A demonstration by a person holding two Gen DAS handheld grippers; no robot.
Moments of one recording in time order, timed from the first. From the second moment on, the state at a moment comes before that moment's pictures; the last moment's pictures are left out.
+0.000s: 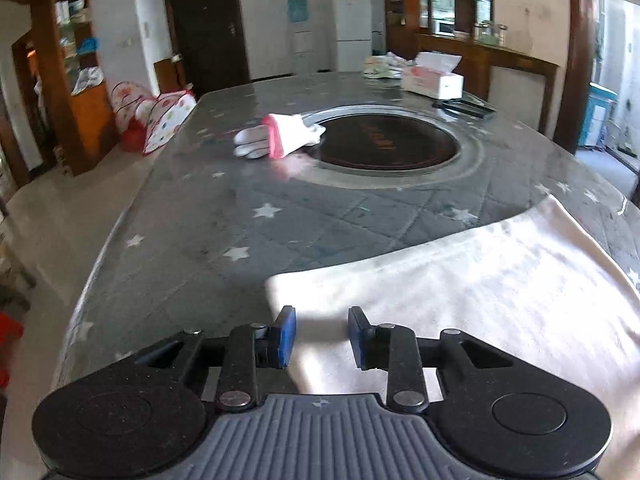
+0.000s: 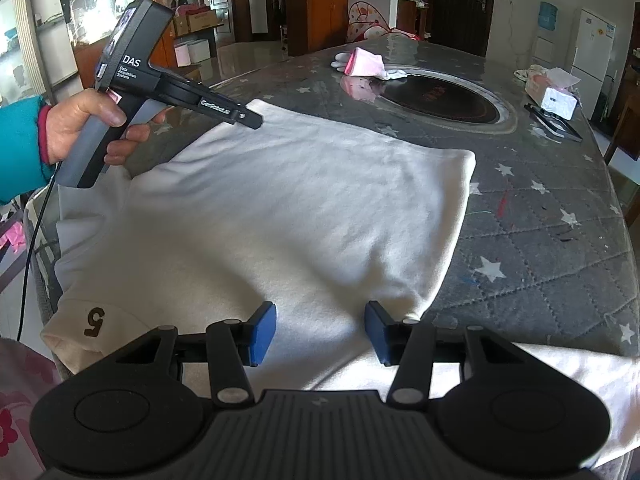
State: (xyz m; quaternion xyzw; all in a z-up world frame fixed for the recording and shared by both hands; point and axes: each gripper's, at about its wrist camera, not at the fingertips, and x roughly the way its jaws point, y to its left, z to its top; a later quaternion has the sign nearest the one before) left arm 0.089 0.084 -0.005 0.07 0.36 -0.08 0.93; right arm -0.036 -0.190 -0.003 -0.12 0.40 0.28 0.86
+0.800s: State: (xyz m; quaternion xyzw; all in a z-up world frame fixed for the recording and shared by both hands) left arm -0.042 0.084 -0.008 0.04 0.36 -0.17 0.91; right arm -0.032 -0.187 -0.002 -0.12 0.38 0.27 0.87
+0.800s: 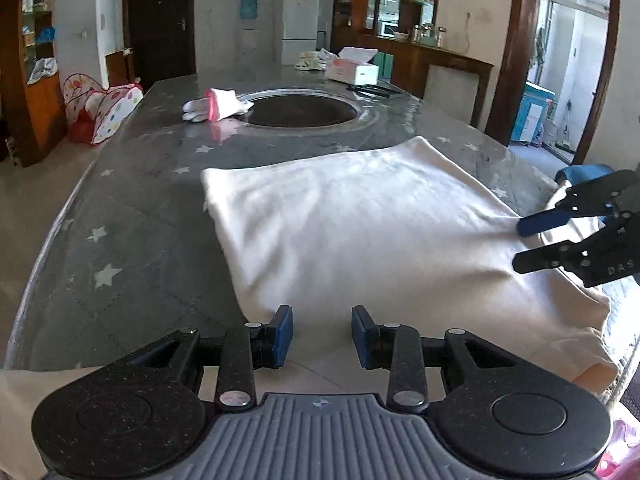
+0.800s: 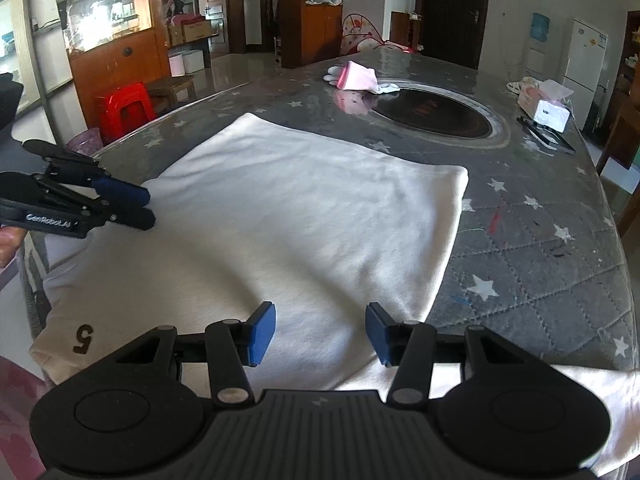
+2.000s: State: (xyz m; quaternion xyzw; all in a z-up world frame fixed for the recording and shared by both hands) left arm -0.072 0.019 0.009 0.06 0.34 -0.23 0.91; right arm -0.094 -0.217 -0.002 -0.10 0.40 0.27 0.87
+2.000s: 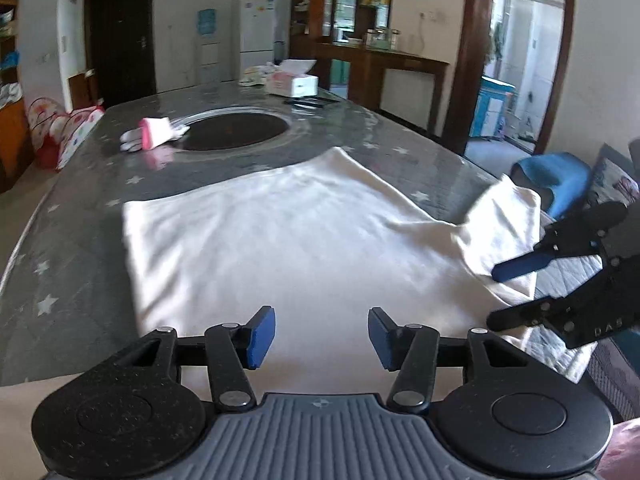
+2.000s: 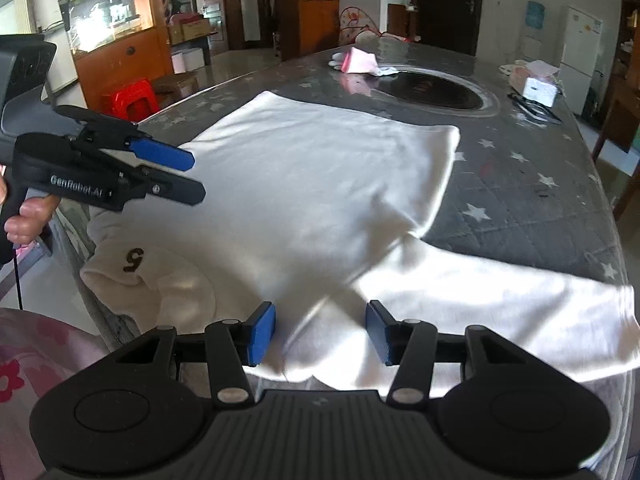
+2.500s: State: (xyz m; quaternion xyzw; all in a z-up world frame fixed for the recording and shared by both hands) left arm -0.087 -0.029 0.008 0.11 0.33 -0.29 0.89; right arm -0.071 -0.309 0.001 -0.05 0.38 0.06 0.92
